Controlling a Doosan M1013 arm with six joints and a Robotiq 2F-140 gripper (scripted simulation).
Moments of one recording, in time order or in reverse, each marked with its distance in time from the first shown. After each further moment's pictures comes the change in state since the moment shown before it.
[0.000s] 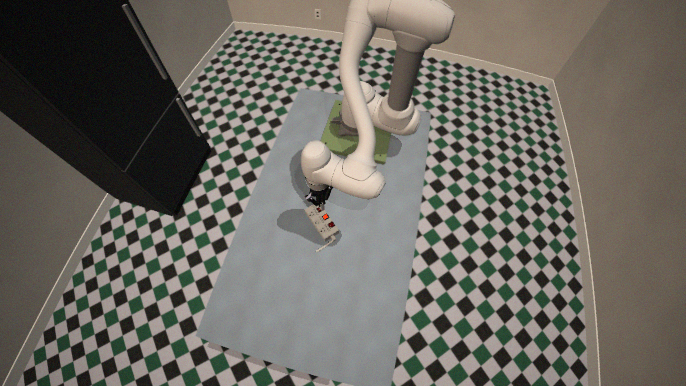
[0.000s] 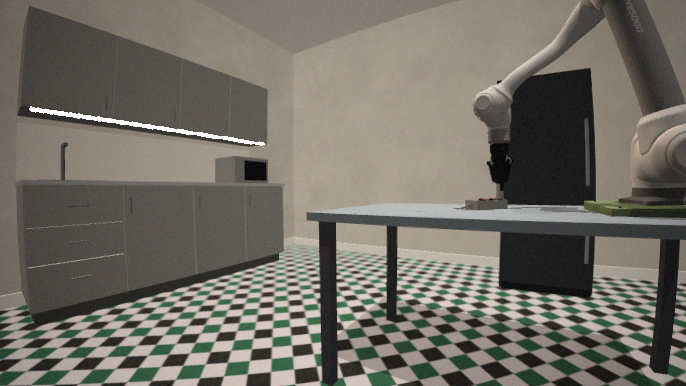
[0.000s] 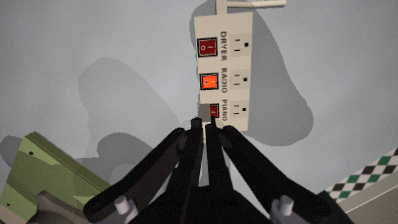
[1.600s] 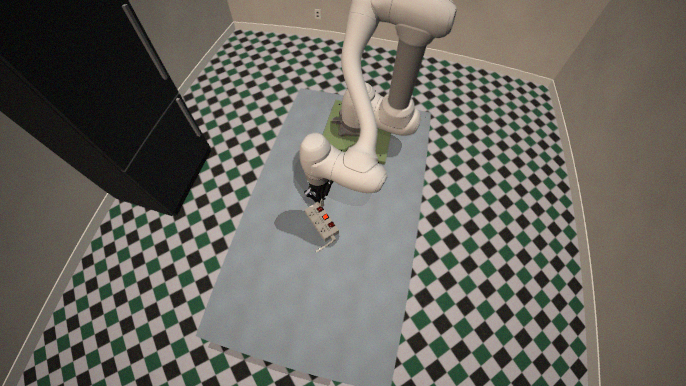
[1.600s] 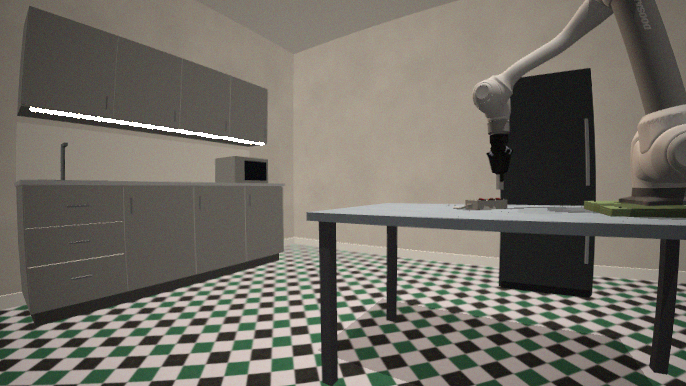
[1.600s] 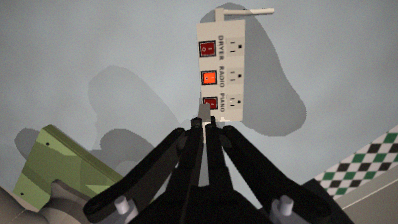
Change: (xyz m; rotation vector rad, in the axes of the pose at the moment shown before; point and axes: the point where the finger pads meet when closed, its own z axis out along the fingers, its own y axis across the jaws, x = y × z) arm 0.000 0.000 -0.039 0.000 0.000 0.000
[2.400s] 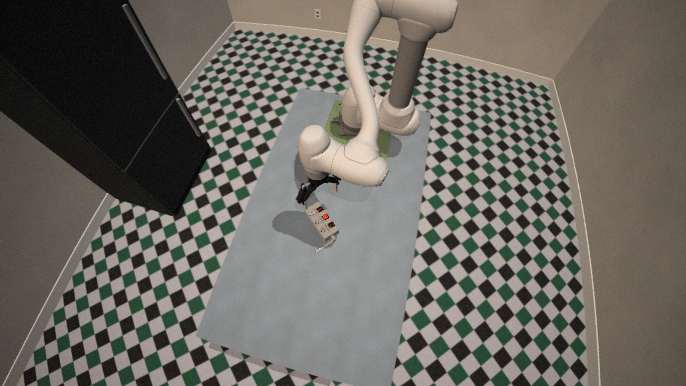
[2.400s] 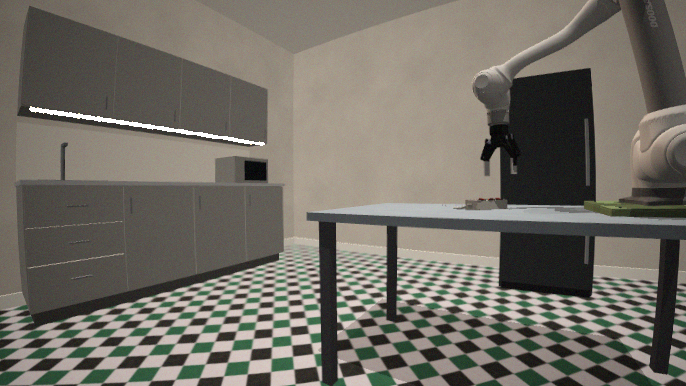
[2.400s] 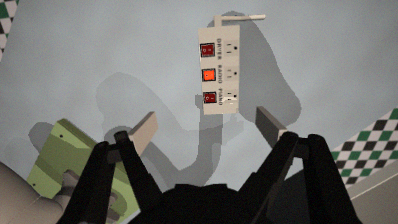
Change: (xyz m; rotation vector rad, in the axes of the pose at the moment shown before) arm 0.000 0.000 -0.039 0.000 0.000 0.000
